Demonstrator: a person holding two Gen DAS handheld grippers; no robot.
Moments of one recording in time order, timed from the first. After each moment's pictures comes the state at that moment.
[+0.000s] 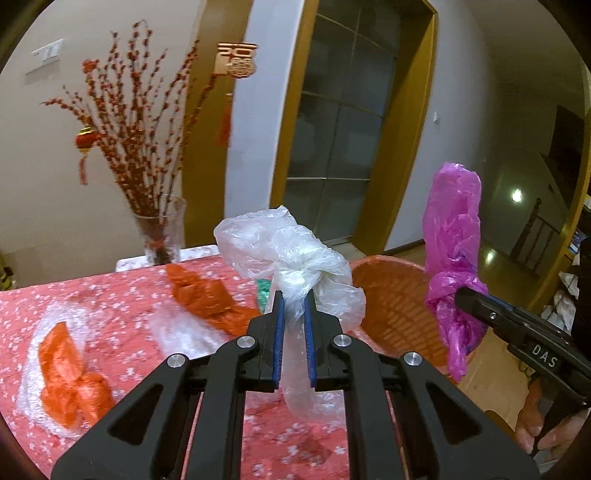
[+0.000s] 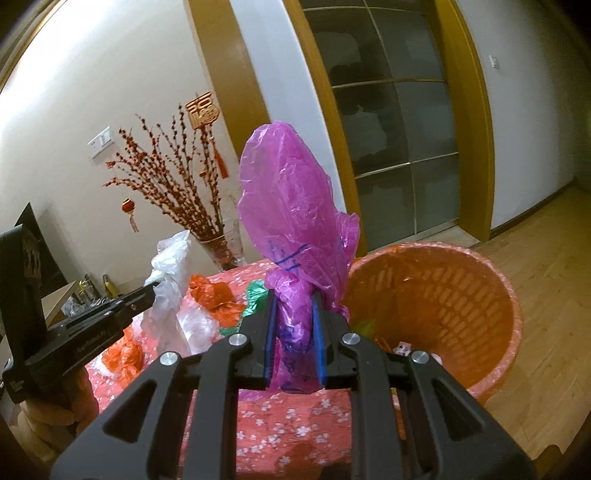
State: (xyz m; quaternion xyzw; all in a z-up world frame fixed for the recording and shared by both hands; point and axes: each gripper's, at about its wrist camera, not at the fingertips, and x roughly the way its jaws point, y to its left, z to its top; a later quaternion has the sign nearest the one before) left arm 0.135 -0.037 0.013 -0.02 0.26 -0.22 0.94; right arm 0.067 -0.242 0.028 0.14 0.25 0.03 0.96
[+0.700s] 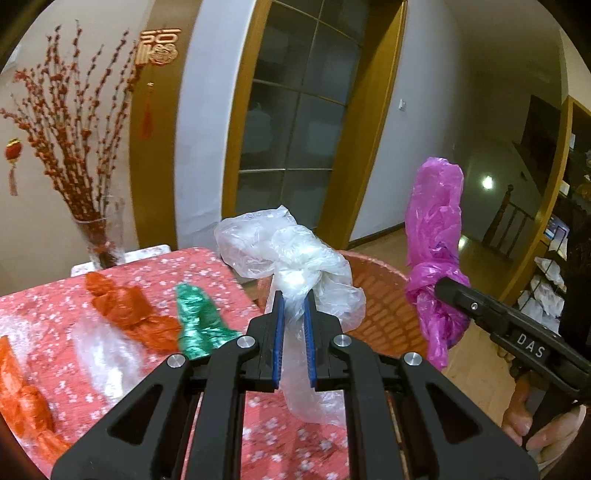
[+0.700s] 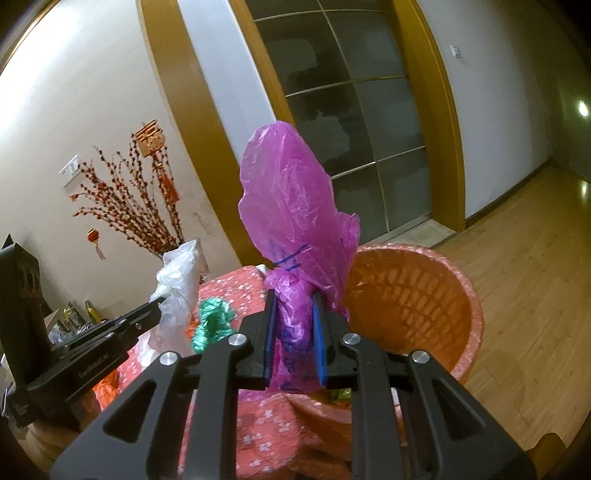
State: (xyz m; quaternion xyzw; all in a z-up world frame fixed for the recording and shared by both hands) left arm 0.146 -0.110 0.005 -0.01 0.27 -0.29 0.92; right arm 0.066 -0.299 0.021 0.17 0.24 -0.03 0.96
